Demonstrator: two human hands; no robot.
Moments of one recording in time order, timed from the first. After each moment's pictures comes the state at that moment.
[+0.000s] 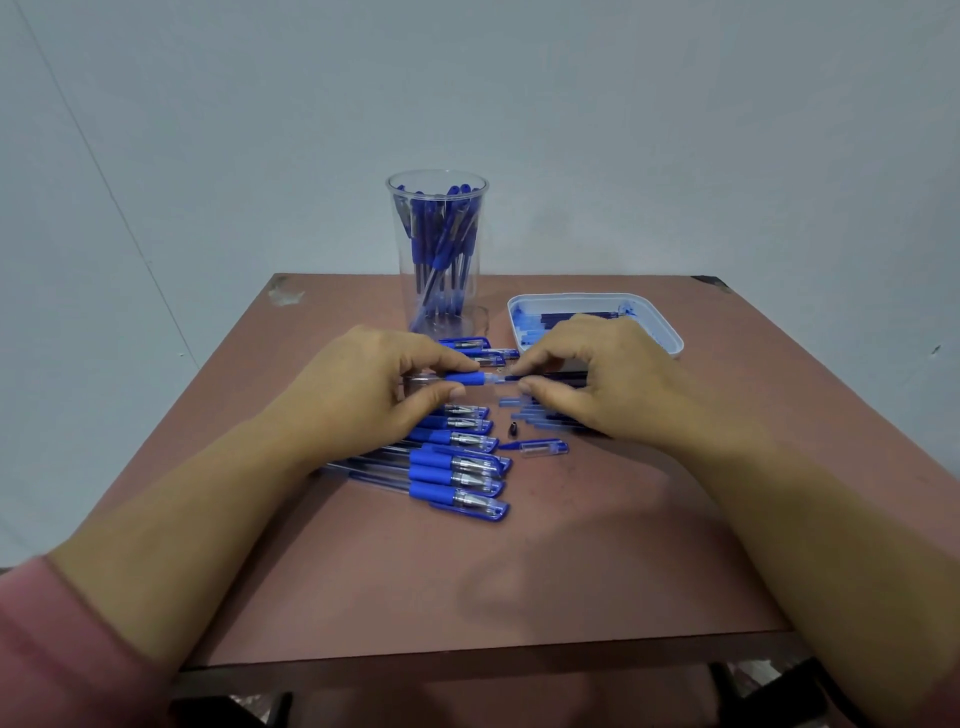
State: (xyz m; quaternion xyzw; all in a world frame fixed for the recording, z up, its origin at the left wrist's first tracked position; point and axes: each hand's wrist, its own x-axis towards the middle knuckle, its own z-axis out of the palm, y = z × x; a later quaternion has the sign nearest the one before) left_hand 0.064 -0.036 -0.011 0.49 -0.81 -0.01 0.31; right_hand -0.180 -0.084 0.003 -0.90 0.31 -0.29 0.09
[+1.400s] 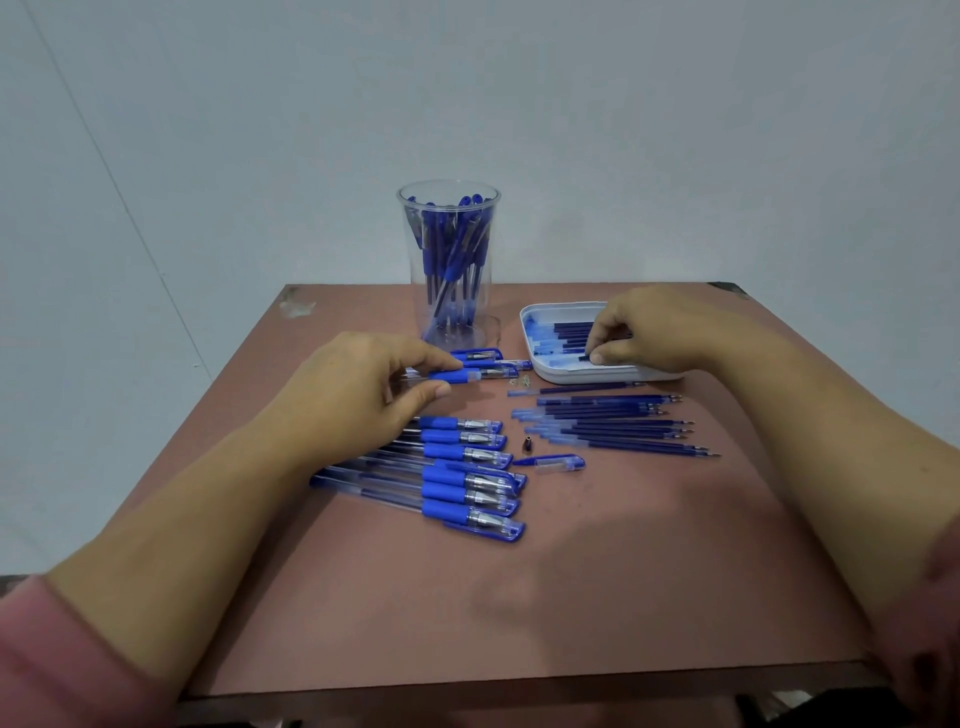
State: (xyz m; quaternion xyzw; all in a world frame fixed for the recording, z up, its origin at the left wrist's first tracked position) left_hand 0.079 -0.041 -0.011 0.54 -0.78 0.00 0.31; right_hand -0.205 -0.165 0.025 -0.87 0.48 -0.05 0.10
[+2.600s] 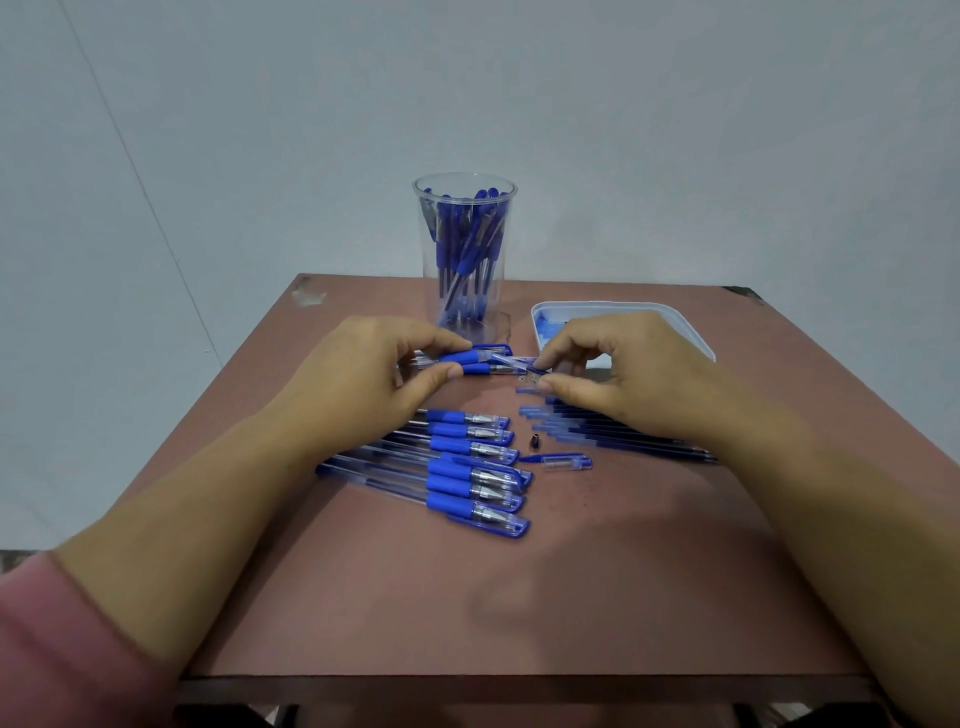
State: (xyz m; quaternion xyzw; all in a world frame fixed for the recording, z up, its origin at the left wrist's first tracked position) left_hand 0.076 -0.041 -0.010 0.54 -0.77 0.00 0.34; right_hand -0.175 -0.090 0.019 -0.89 0.32 -0.26 0.18
